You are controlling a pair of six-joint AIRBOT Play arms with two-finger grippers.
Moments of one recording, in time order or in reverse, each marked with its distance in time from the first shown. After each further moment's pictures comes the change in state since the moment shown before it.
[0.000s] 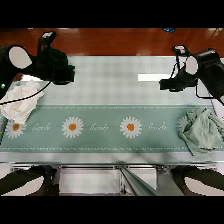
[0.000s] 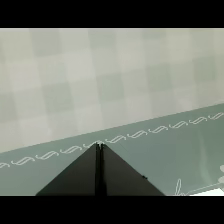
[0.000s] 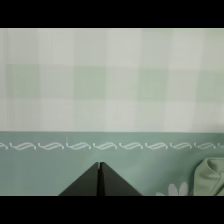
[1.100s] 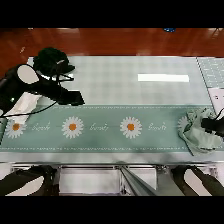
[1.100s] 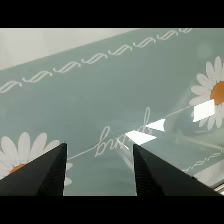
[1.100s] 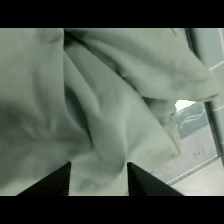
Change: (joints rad) left arm 0.011 0.048 -0.237 -0.250 -0.100 0.157; right arm -0.621 0.385 -0.610 -0.084 0.008 -0.088
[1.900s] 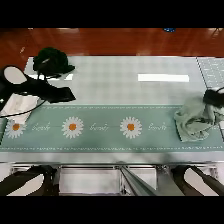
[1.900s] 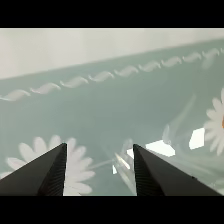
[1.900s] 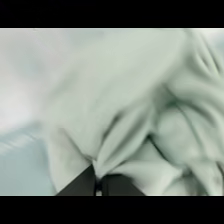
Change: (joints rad) left arm 0.146 0.042 -0.037 -0.005 0.052 0.006; right arm -0.064 -0.112 0.325 0.518 -0.132 -0.288
